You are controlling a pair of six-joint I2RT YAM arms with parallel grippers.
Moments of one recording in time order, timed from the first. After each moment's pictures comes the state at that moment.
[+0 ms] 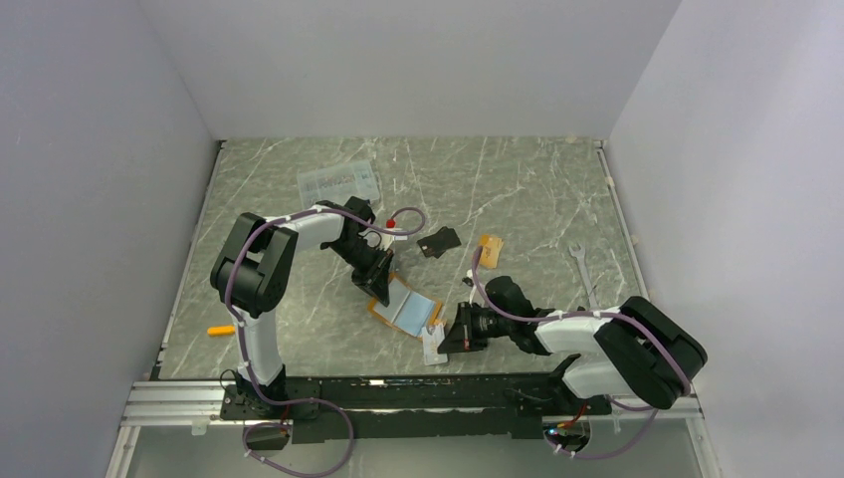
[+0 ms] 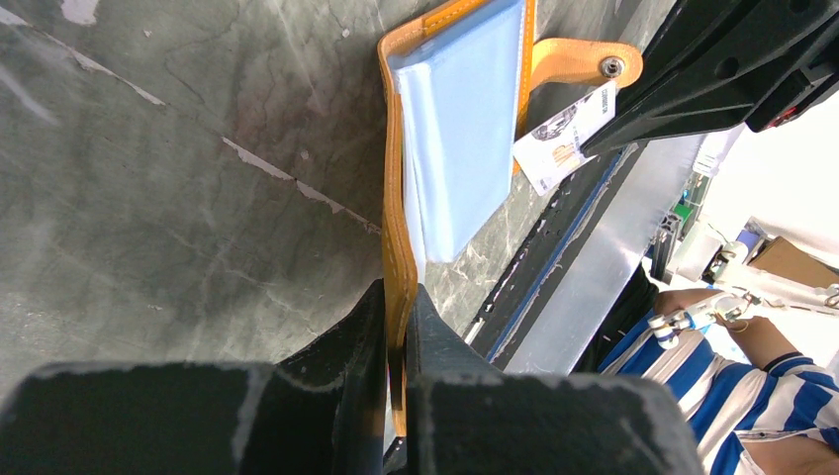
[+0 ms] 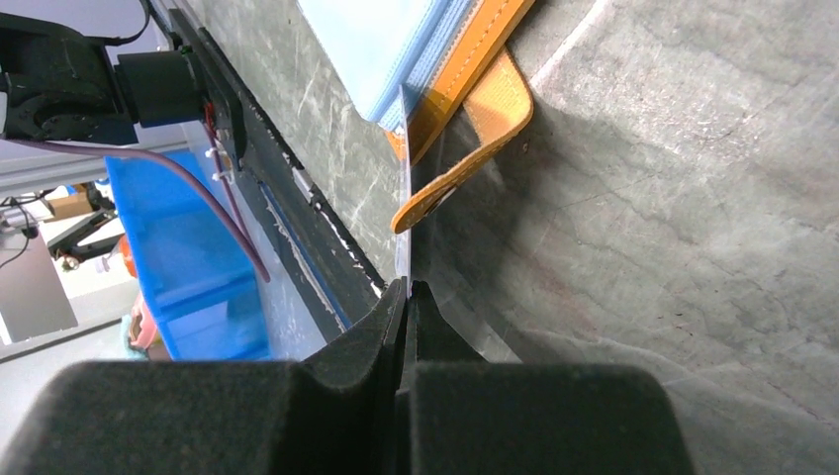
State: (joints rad) left arm -0.44 1.93 1.20 -0.82 0.81 0.18; right arm 0.71 1.32 0.21 0.39 -0.62 0.85
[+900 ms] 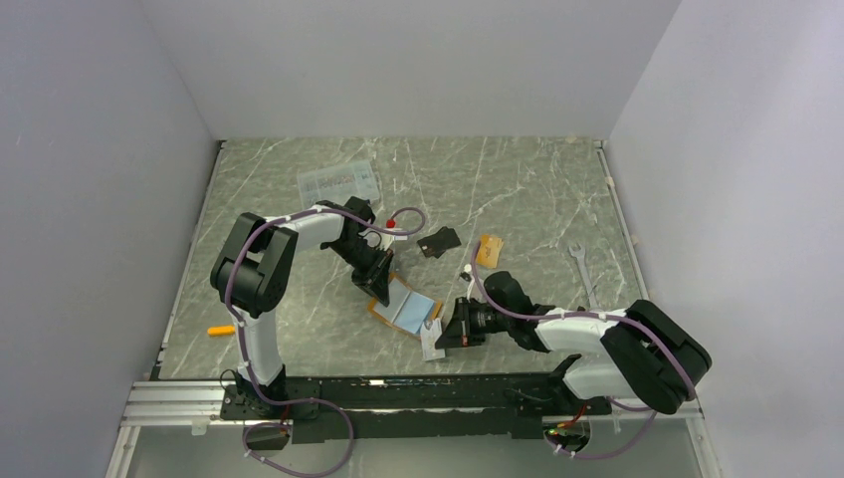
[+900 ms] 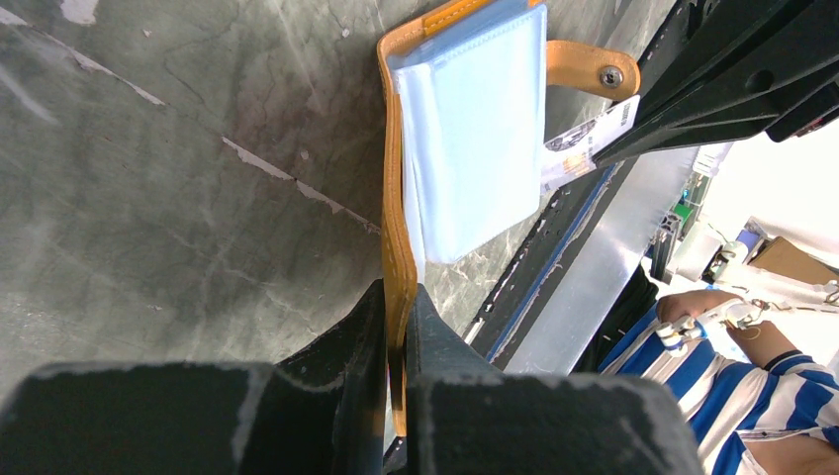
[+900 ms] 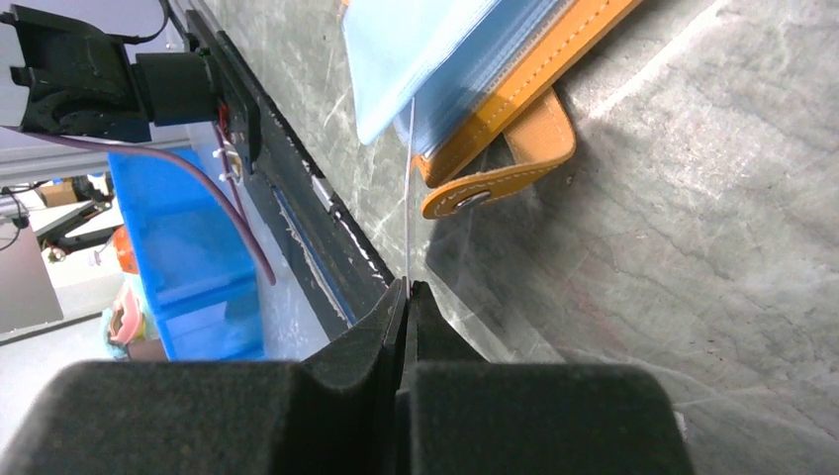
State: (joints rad) left arm -0.44 1.93 1.20 -0.82 0.81 0.18; right arm 0.71 1.29 0.25 0.35 -0.62 0.82
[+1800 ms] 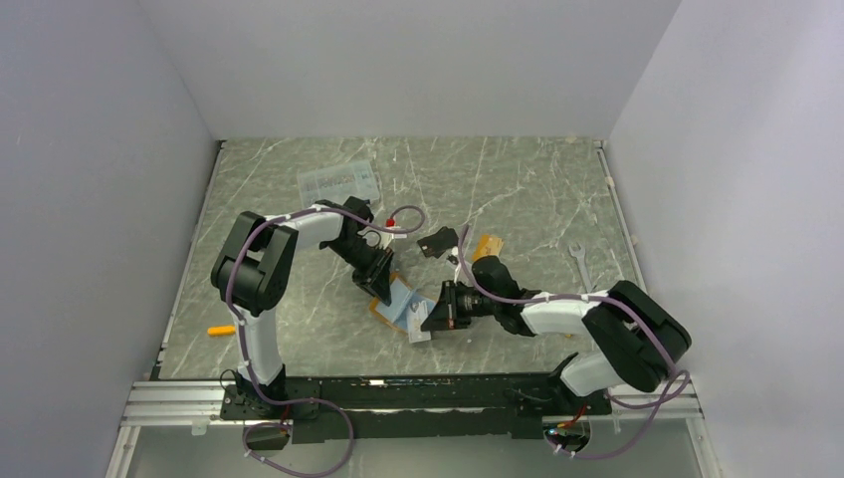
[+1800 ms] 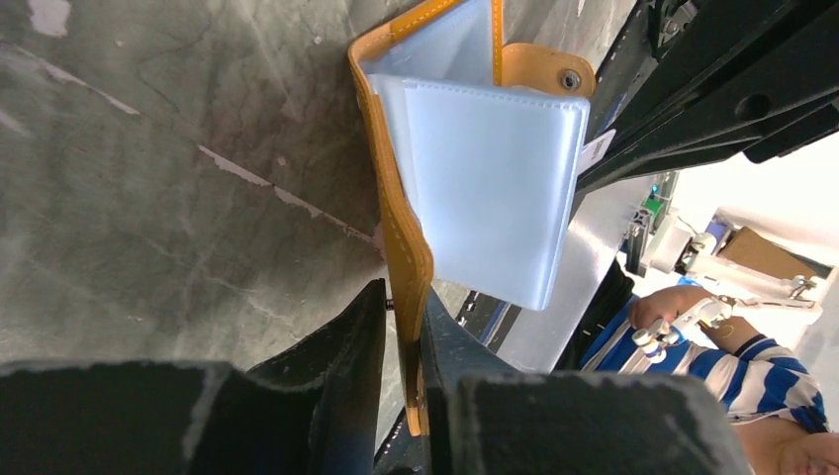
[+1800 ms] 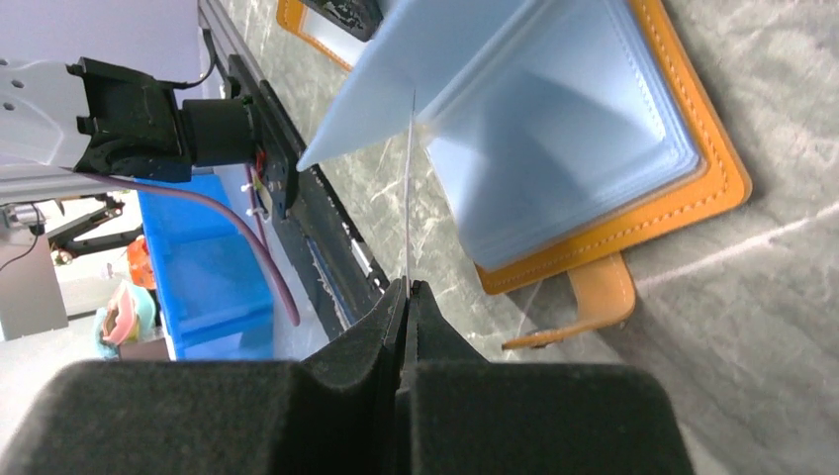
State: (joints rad) left arm -0.43 1.94 1.20 -0.83 0.85 0.19; right arm 0.71 1.41 0.38 0.41 -0.62 0.81
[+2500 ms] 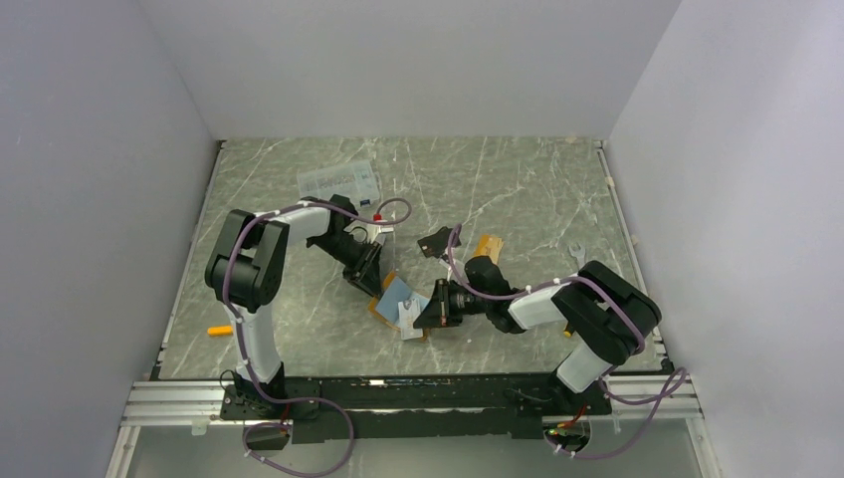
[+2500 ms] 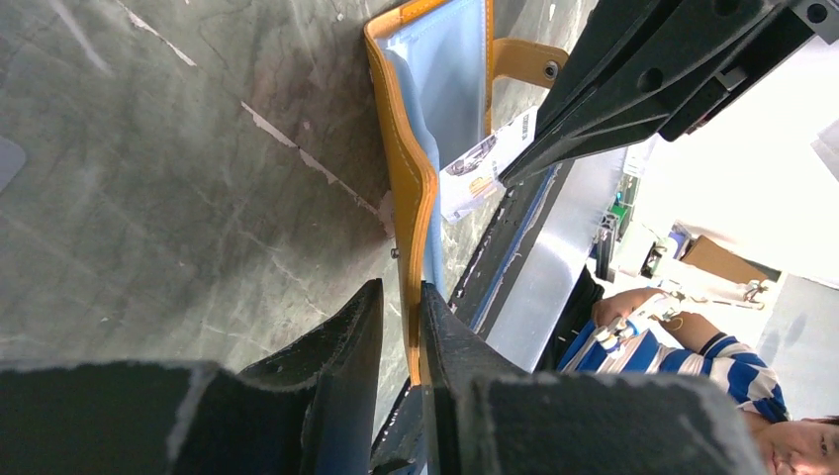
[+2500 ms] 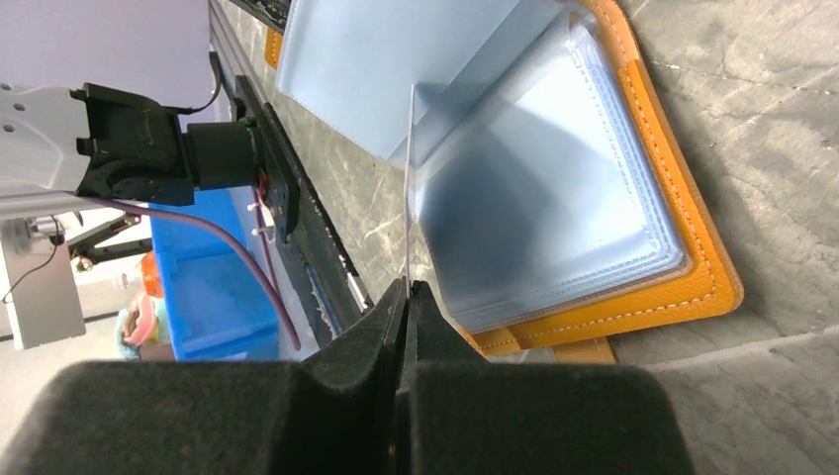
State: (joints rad) left arm -0.34 1.94 1.20 -0.88 0.94 0.26; right arm 0.72 1.60 0.41 0.62 -0.64 0.86
